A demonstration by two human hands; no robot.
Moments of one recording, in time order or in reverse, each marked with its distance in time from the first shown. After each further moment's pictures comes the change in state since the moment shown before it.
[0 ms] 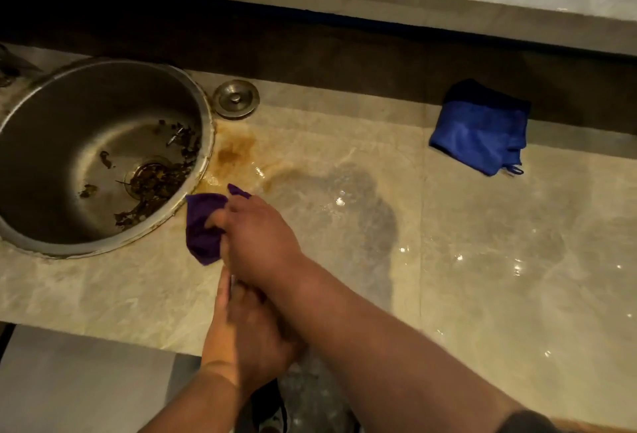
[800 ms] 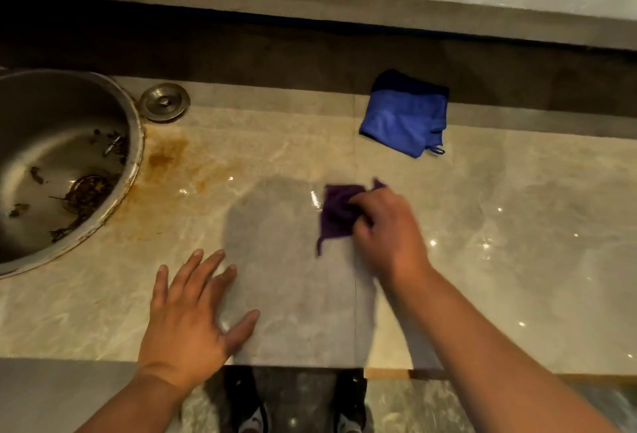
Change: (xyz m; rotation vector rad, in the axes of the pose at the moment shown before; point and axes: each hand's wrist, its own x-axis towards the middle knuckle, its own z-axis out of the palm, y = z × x) left_hand -0.001 0.005 0.001 -0.165 0.143 -0.023; right_hand -0.166 0.172 -0.111 -0.148 0.398 0.485
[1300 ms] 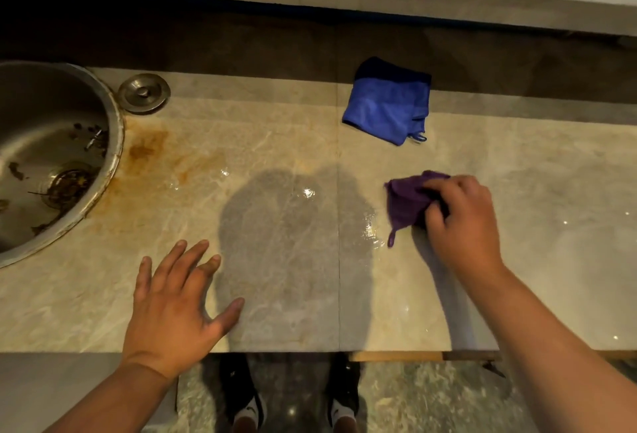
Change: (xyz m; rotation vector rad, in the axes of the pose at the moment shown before) left_hand 0.000 0.001 0.000 0.003 0.016 -0.005; right_hand -0.025 0.095 -0.068 -0.128 0.169 0.111
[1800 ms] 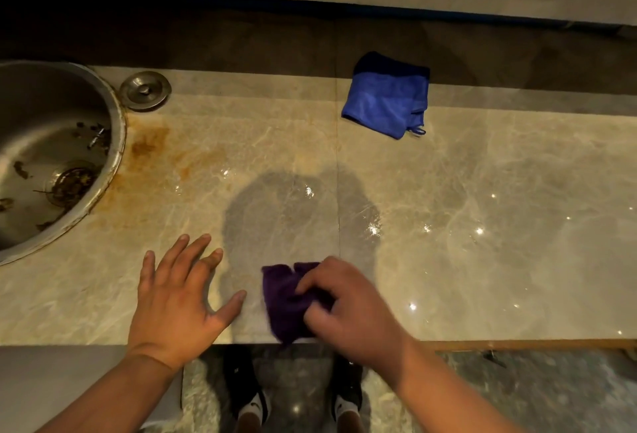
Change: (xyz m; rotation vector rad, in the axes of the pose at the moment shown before) left_hand -0.001 0.002 -0.001 -0.005 0.002 0.008; right_hand -0.118 -0.132 0.019 0.508 -0.515 -0.195
